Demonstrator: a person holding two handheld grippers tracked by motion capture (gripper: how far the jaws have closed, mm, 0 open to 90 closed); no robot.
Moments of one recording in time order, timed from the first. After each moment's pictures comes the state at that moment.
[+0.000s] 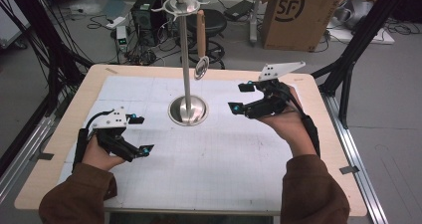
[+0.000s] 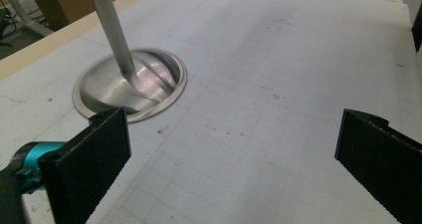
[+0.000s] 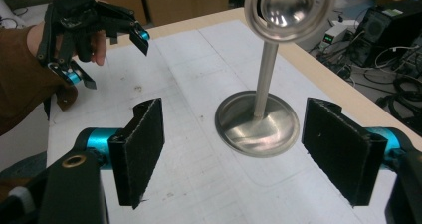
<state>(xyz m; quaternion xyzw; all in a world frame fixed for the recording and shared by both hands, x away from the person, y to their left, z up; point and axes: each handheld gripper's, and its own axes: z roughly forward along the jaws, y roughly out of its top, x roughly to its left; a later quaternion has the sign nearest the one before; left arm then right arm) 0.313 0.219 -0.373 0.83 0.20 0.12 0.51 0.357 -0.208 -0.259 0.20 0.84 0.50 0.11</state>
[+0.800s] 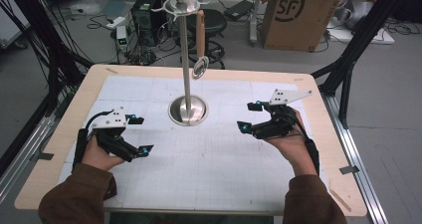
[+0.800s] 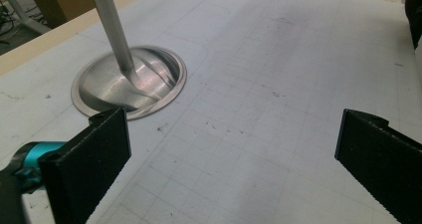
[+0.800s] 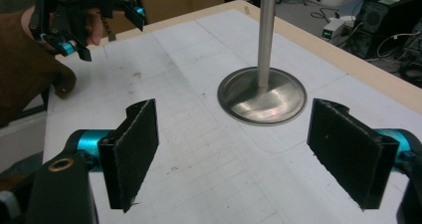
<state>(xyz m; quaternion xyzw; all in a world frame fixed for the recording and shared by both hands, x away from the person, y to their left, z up) 0.314 0.221 -0.375 0.83 0.20 0.12 0.51 0.339 -0.237 -0.320 0.23 0.81 0.53 0.10</state>
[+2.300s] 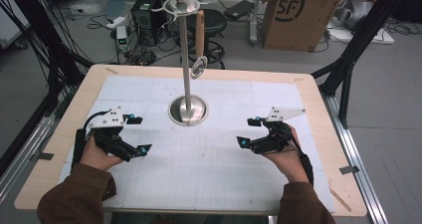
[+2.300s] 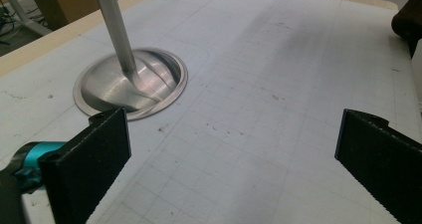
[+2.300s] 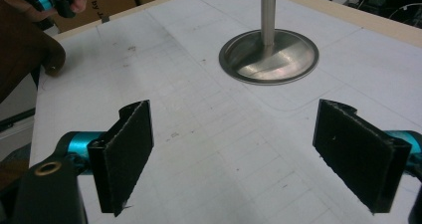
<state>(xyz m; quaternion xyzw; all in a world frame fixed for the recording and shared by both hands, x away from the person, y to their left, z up) 0.313 0.226 -0.374 0.82 0.20 0.12 0.52 0.330 -0.243 -0.374 0.26 0.81 0.52 0.08</state>
